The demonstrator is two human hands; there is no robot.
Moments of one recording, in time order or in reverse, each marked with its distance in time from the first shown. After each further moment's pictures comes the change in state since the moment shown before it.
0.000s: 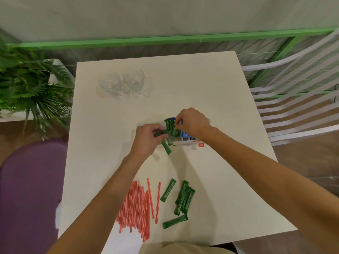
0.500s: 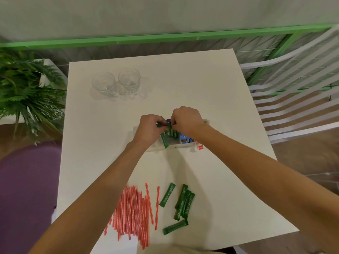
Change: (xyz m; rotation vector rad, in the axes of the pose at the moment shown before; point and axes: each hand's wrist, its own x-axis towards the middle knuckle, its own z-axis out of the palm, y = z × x) left_hand 0.052 0.009 0.007 0.184 -0.077 0.058; right_hand 0.018 -0.013 -0.005 -0.241 -0.020 -0.019
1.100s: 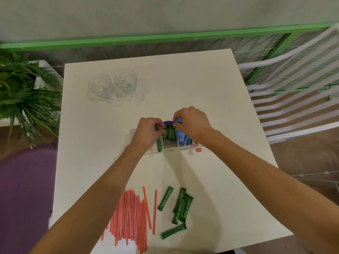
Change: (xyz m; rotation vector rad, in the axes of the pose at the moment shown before) left_hand 0.009 -0.009 0.008 0.088 -0.008 0.039; right_hand -0.011 0.025 0.004 0.216 0.159 0.018
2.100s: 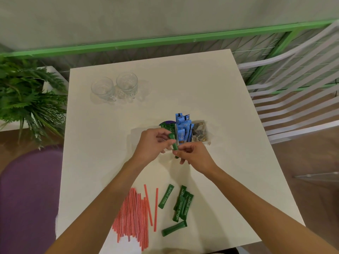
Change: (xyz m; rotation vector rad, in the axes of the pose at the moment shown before) left_hand -0.058 0.034 -0.002 -0.390 -0.073 -0.113; right_hand -0.097 0.001 0.044 1.056 -0.088 0.261
